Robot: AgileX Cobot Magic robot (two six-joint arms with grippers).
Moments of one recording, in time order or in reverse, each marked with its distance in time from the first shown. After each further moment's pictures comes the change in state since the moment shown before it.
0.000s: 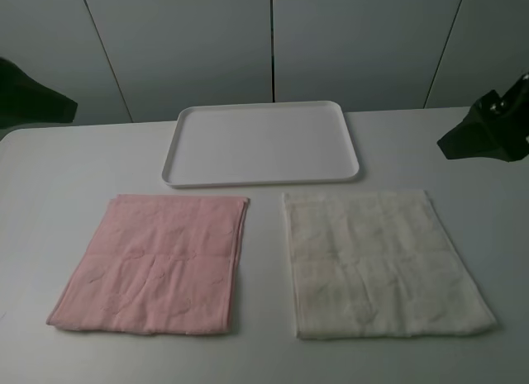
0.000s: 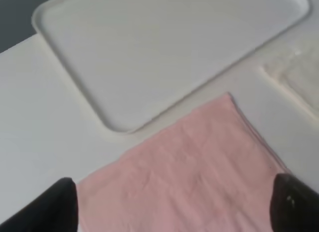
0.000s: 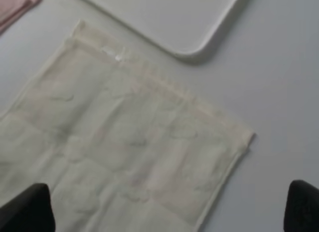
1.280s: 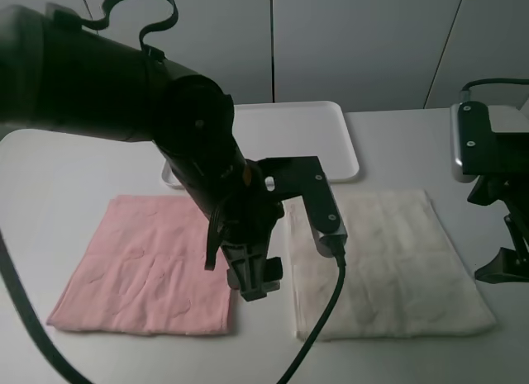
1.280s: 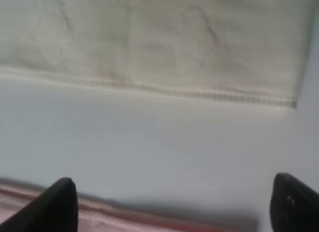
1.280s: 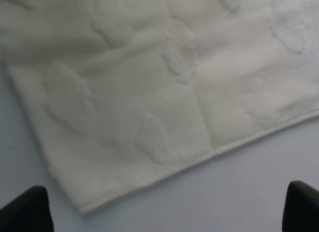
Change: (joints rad) left arm -0.855 0.705 -0.275 0.485 -0.063 -0.297; right arm 0.006 0.116 0.251 -0.150 -0.053 -0.598
